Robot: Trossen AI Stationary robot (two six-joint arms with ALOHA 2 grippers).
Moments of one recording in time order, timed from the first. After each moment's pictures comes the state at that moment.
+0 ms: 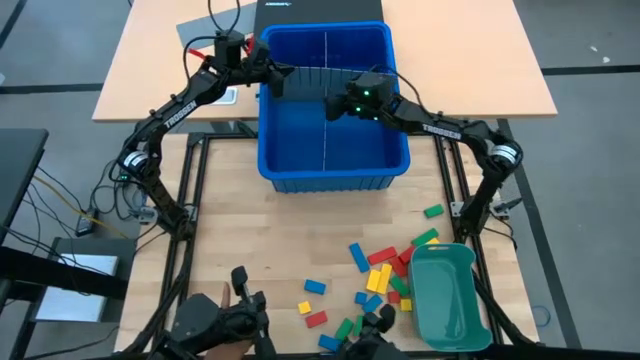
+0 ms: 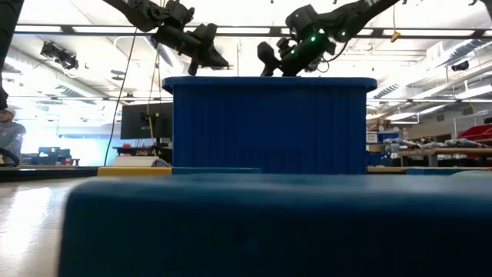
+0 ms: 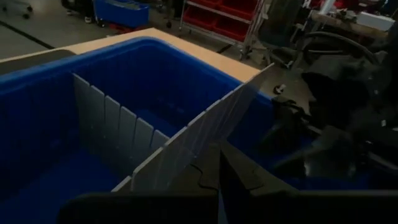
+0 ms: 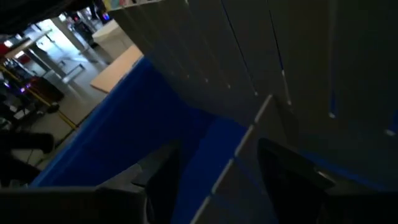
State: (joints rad) left arm 0.96 1.67 1.60 -0.21 0.50 -0.05; right arm -0.62 1.73 1.42 -0.05 0.09 0.48
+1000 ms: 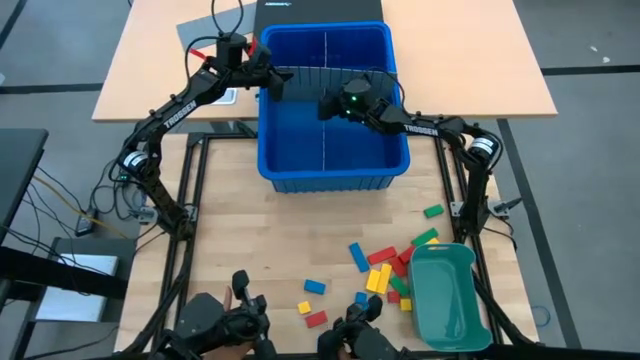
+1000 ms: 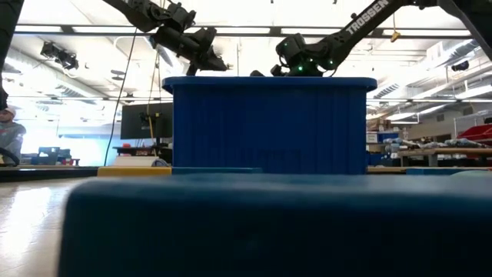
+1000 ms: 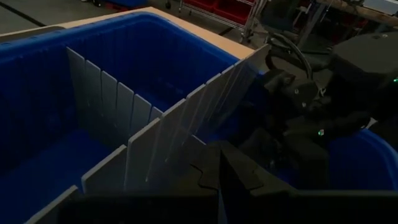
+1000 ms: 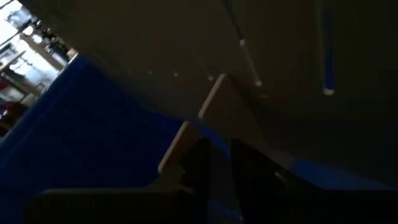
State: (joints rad) left arm 0.96 1.67 1.60 -0.29 0.50 -0.03; right arm -0.64 1.91 1.43 0.12 0.15 0.55
